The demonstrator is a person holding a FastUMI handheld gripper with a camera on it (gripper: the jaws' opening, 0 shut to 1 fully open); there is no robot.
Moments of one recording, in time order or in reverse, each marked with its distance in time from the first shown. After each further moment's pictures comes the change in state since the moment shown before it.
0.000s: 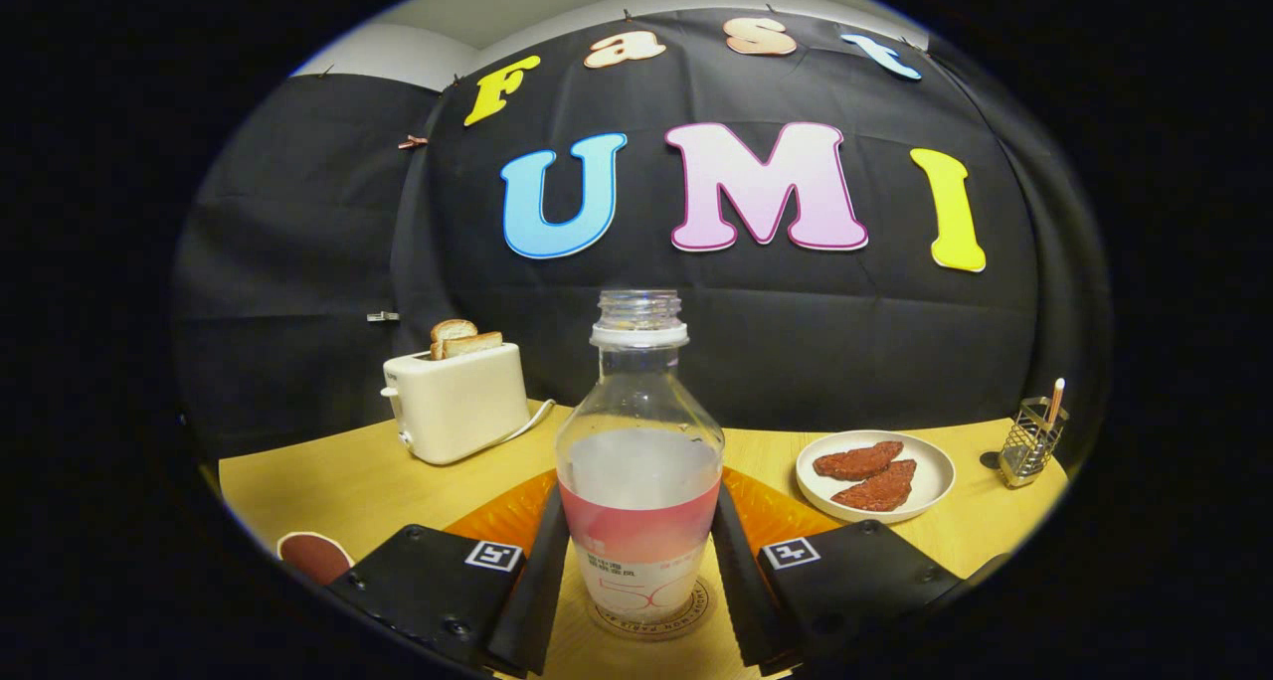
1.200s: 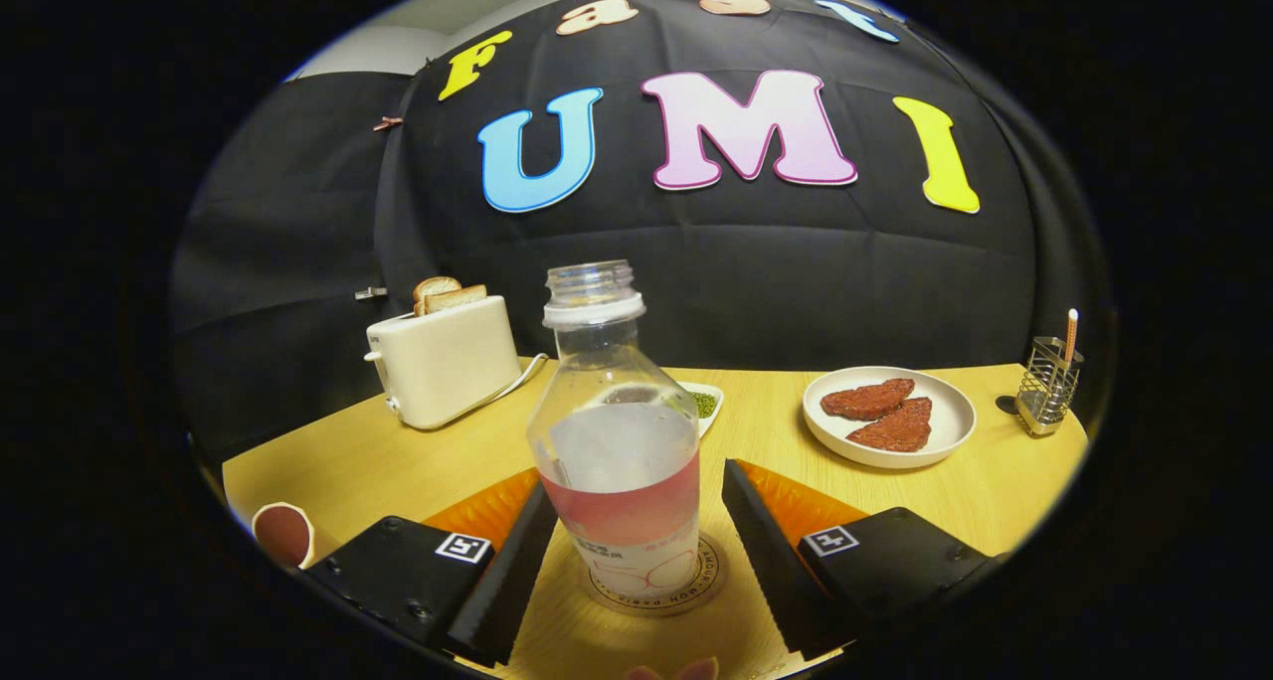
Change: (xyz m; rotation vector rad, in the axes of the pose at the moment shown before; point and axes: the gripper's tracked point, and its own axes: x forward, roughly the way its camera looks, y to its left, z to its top) arm -0.003 -0.005 -0.040 0.068 0.114 -0.018
